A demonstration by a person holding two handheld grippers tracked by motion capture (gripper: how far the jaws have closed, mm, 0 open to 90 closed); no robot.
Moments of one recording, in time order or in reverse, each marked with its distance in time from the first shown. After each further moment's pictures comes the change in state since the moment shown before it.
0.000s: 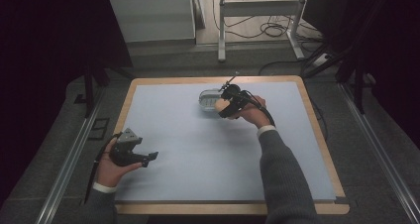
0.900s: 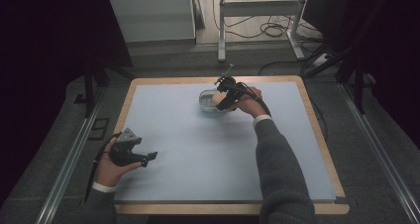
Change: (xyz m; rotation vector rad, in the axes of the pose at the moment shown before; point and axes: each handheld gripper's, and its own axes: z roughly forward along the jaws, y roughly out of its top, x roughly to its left) left arm 0.004 -0.002 0.001 0.009 -0.002 -0.002; right arm -0.015 0.026 0.009 0.014 -0.009 -0.047
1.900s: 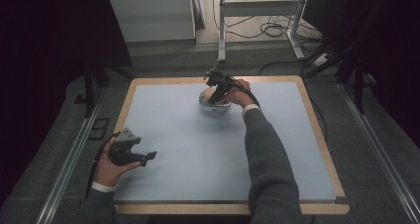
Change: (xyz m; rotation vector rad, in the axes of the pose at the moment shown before) left arm 0.003 -0.001 0.000 -0.009 -0.003 -0.010; right arm -0.008 0.039 0.031 0.016 0.006 -0.086
